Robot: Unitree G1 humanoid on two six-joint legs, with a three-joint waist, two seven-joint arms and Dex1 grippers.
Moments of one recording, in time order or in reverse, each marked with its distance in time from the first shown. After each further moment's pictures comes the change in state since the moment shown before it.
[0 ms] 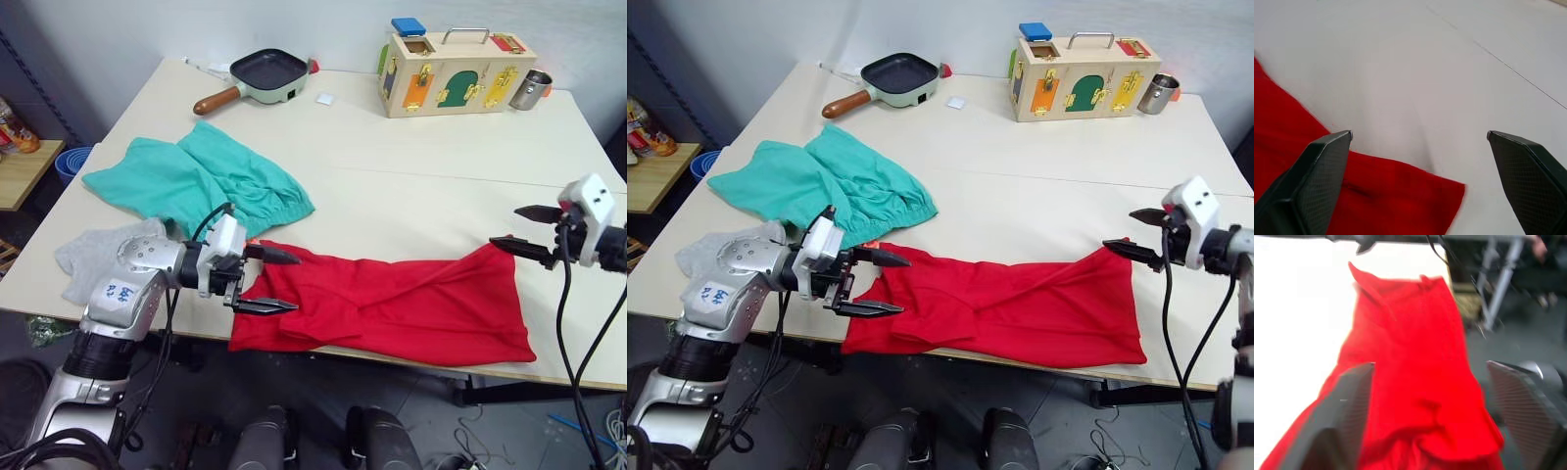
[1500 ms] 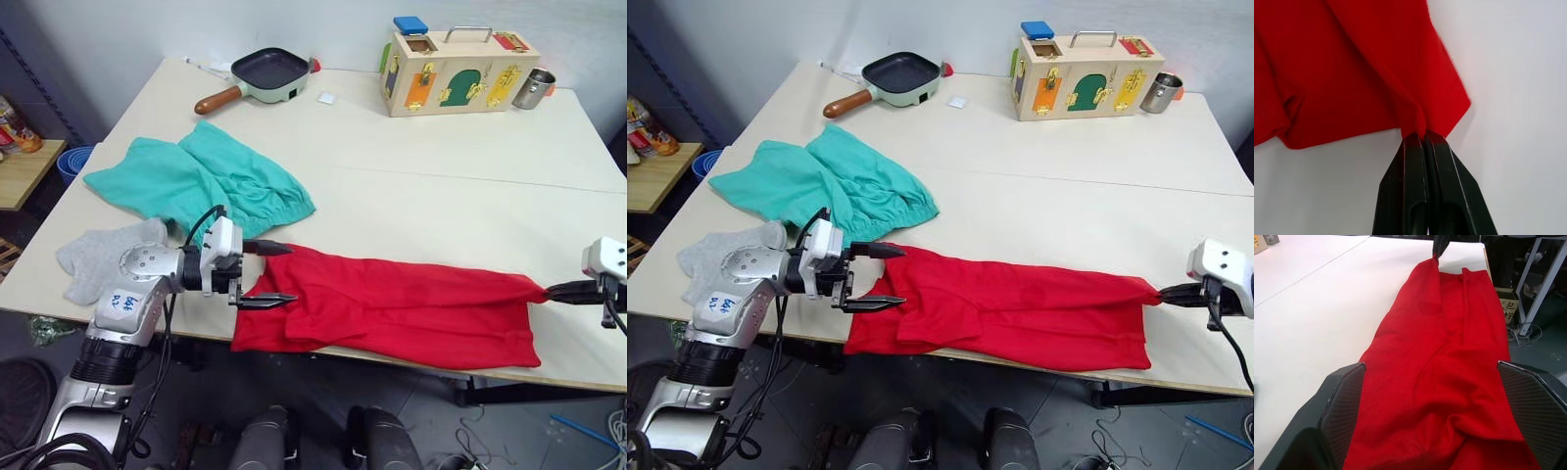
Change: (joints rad) left arm 0.006 -0.021 -0.008 0.101 0.078 -0.129 0.049; right arm 0.144 -0.159 0.047 0.230 -0.108 -0.471 0.277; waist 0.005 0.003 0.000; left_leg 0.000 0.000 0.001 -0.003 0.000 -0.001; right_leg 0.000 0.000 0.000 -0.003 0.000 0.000
